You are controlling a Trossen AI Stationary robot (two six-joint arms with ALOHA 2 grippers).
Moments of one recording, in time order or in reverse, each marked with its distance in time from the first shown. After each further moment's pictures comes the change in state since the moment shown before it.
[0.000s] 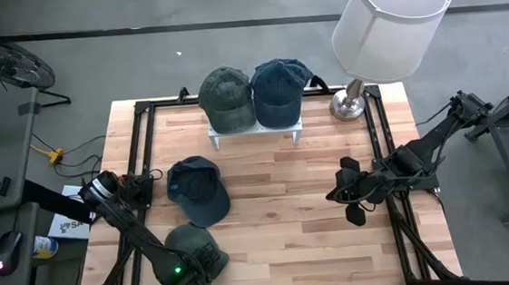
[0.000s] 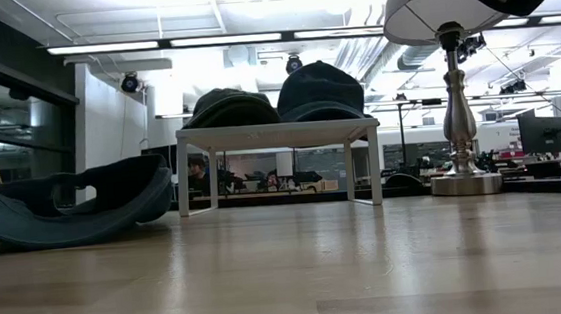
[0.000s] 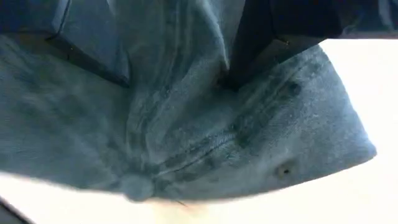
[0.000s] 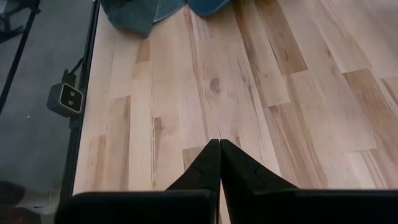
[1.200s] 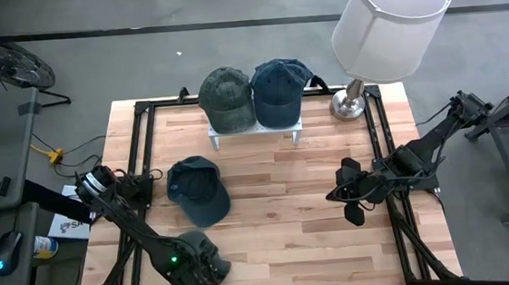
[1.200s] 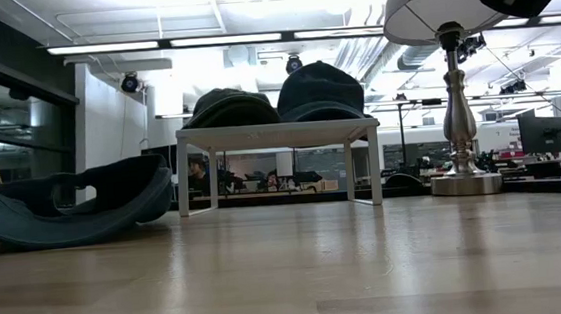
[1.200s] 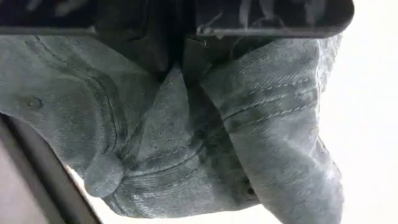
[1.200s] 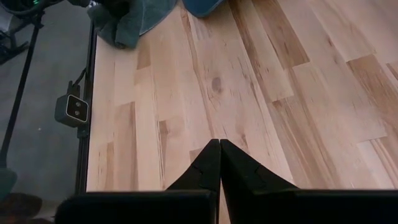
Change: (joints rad) left arm 0.000 -0.011 -0.278 0.413 0.076 -0.375; right arm 0.000 0.000 0.000 0.003 -0.003 0.082
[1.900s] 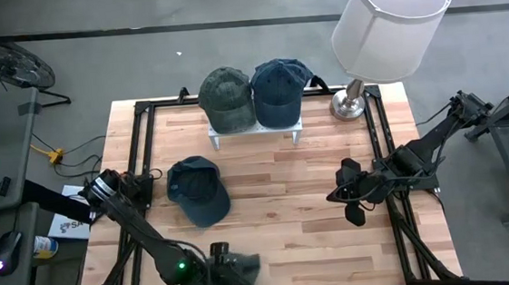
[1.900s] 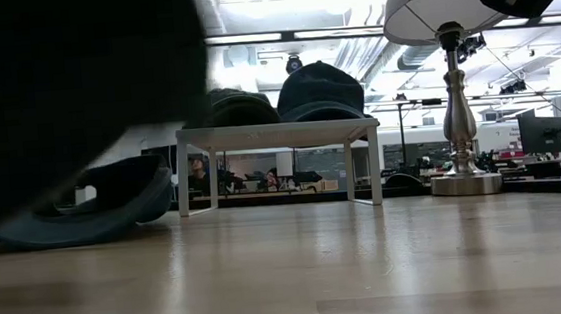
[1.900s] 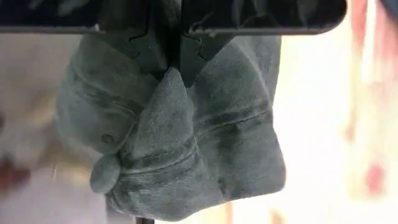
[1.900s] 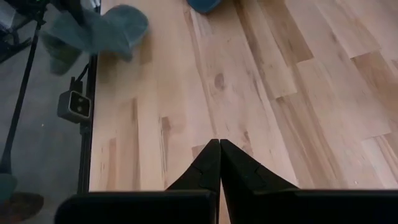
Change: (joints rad) left arm 0.060 0.018 0.482 -0.181 -0.313 -0.497; right arm 0.000 0.000 0.000 -0.004 -0.018 0.000
